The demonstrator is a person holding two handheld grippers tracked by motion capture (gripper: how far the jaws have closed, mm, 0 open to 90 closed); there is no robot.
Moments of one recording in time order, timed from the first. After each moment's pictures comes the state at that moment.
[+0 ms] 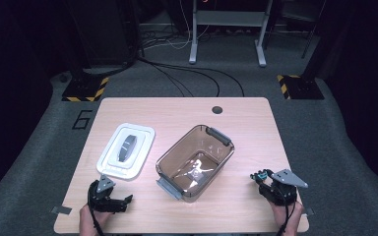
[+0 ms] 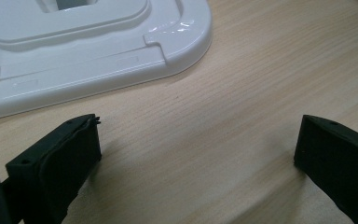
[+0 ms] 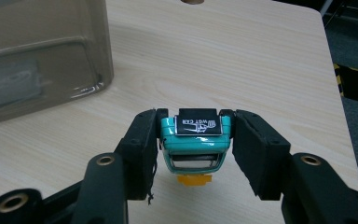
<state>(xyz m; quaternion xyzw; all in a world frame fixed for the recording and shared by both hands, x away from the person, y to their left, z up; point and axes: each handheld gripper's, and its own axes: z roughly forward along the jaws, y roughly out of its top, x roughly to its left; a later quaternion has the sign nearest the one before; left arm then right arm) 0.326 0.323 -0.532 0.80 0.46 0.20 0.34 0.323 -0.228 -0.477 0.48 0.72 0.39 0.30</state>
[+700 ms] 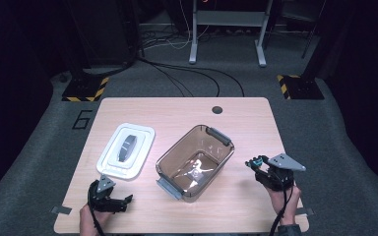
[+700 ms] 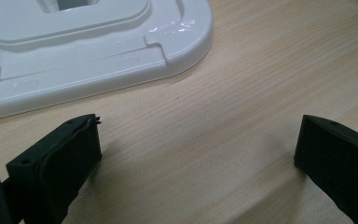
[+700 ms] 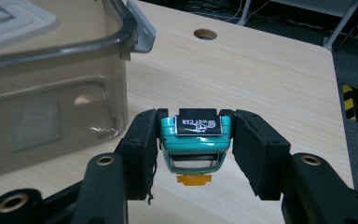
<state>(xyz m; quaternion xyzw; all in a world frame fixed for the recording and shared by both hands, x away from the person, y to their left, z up) 0.326 0.323 -0.531 0.80 0.46 0.19 0.34 0.350 -0.216 -0.440 0.46 0.73 0.41 0.30</state>
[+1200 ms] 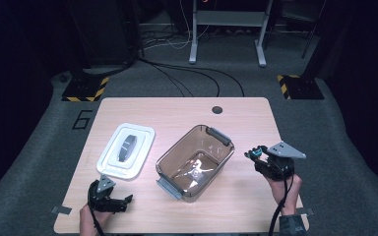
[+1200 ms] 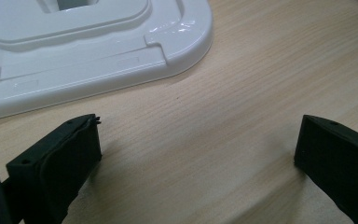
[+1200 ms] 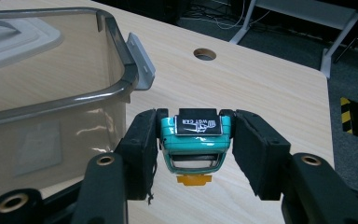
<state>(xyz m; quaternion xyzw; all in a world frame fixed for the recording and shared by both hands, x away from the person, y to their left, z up) 0.326 0.323 -0.532 0.80 0.46 0.20 0.34 0.366 -0.210 -0.409 0.44 0.74 0.41 0.31</state>
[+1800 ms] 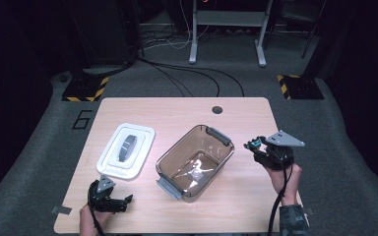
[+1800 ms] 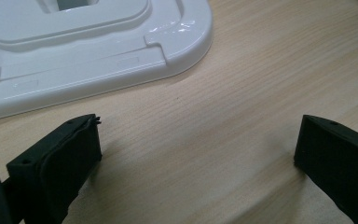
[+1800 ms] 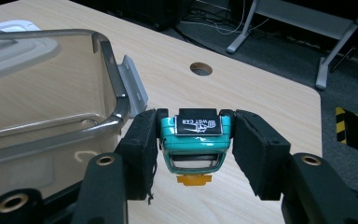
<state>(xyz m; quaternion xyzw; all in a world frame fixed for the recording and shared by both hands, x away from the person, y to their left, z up) 0.326 0.323 -0.532 0.80 0.46 0.19 0.34 0.385 -0.205 -0.387 0.43 0.74 0.40 0.31</state>
